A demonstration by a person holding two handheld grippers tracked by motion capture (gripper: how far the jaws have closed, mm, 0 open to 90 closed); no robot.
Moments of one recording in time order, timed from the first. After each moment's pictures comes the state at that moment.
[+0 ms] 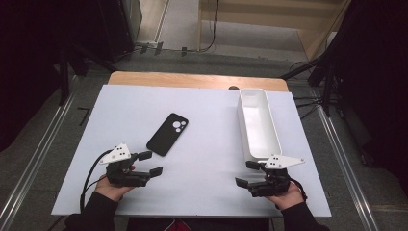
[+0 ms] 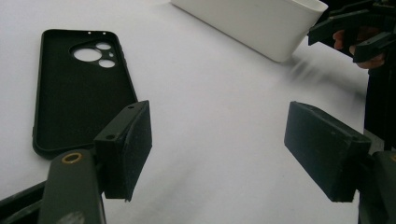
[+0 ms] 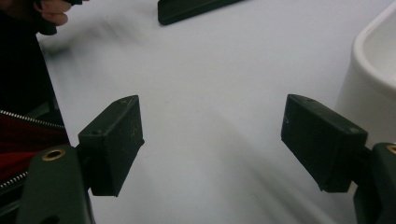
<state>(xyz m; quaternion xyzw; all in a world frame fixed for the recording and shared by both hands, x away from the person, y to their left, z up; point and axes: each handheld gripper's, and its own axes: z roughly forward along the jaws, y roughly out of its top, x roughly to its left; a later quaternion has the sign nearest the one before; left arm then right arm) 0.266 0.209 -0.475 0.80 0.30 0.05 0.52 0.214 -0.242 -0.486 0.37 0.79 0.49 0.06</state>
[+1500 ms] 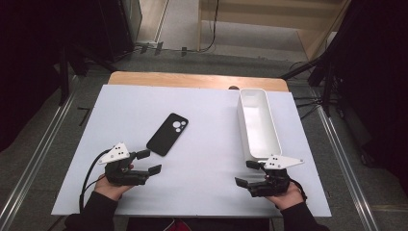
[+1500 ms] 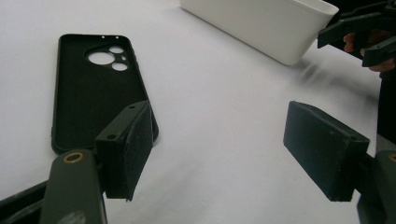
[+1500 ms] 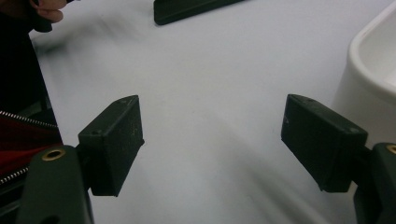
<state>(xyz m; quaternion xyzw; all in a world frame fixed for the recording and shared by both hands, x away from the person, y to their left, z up) 0.267 0.212 -0.474 0.79 0.31 0.06 0.52 0.214 -0.241 -0.487 0.37 0.79 0.48 0.07</state>
